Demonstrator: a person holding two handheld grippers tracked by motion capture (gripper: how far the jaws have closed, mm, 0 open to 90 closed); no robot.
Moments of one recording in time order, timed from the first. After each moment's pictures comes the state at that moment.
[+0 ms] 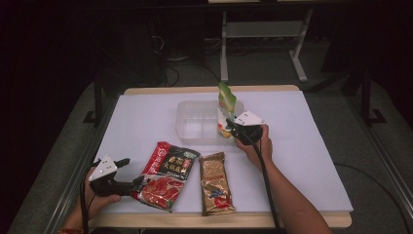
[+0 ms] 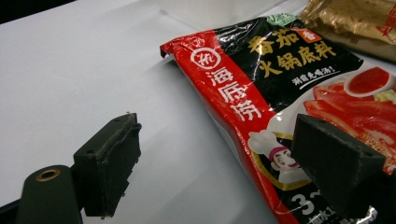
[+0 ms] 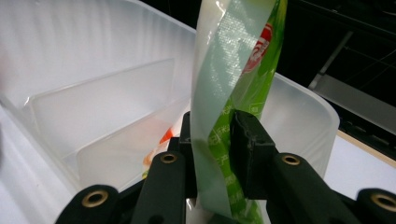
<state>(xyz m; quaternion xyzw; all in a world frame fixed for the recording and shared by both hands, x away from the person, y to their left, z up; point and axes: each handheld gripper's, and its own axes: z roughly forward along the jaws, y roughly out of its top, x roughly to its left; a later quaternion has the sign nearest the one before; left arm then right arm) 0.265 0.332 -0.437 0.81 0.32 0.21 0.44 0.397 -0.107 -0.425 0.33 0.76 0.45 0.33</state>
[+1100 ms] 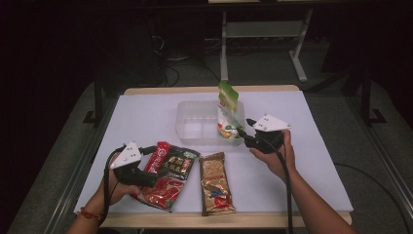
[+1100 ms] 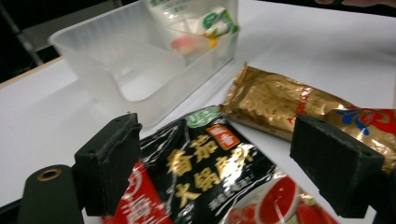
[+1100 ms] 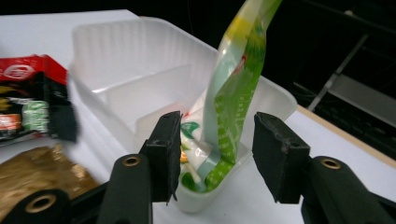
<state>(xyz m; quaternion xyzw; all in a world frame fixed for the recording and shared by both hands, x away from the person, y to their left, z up) 0.276 0.251 -0.389 0.82 0.24 0.18 0.49 0.342 -0.150 -0.380 0.30 0.78 0.47 0.30</state>
